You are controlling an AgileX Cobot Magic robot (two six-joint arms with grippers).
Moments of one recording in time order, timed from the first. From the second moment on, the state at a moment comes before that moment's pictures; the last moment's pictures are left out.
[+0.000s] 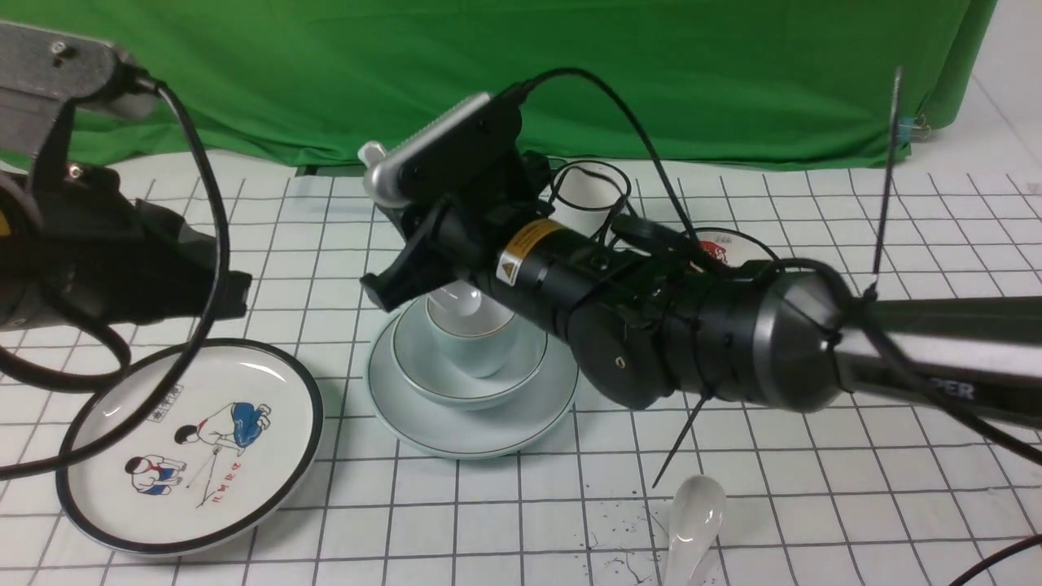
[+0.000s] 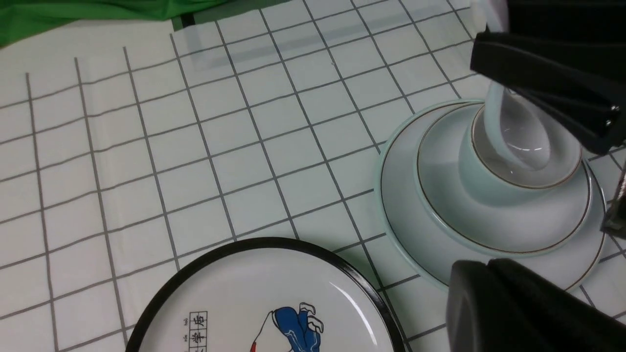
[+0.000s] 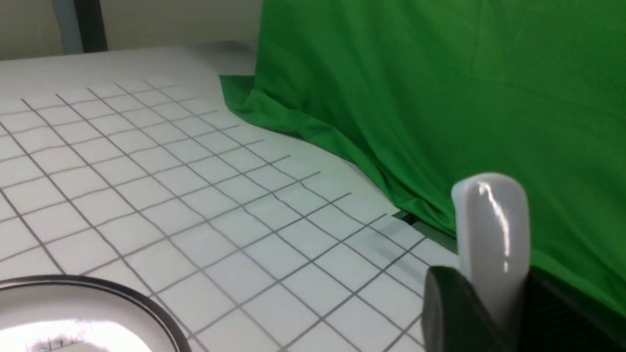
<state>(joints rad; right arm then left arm) 0.80 2.01 -1.34 0.16 -0.52 -0.26 -0.22 1.05 -0.91 -0.07 0.58 0.11</state>
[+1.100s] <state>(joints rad) 0.77 1.74 -1.34 0.16 -0.14 -0.34 -0.22 0.78 -0.80 0.03 0.62 0.03</state>
